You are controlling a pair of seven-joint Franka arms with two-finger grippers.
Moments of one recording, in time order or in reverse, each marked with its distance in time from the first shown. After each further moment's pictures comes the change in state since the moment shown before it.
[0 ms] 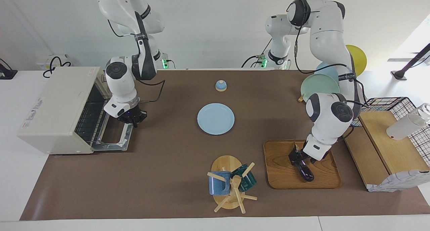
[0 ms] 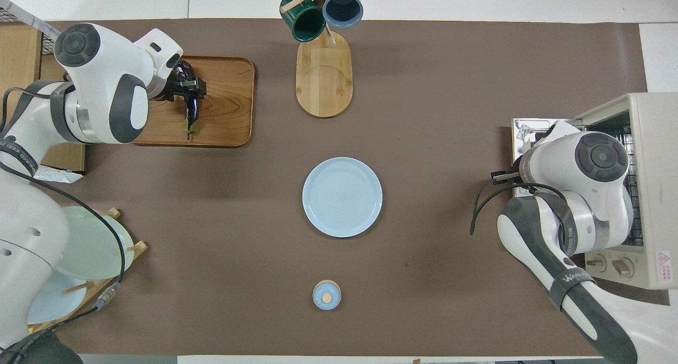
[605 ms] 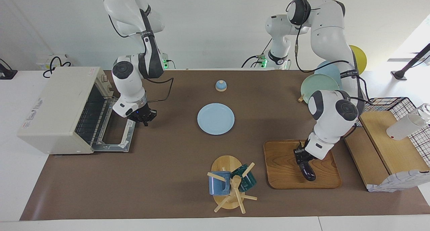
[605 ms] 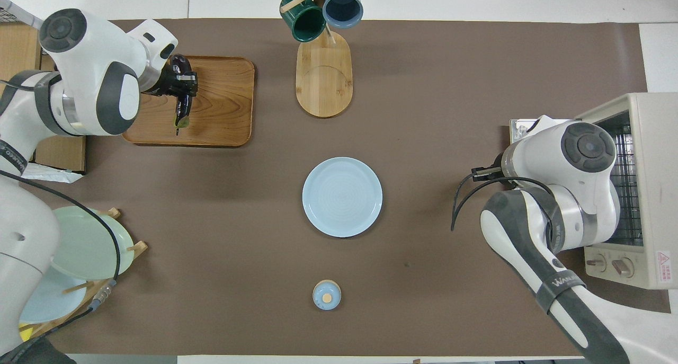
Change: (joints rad) left arm 0.000 -0.037 -0.005 0.071 -0.060 -0.131 0.001; right arm 0.093 -0.020 -0.004 0.090 0.097 -0.141 0.059
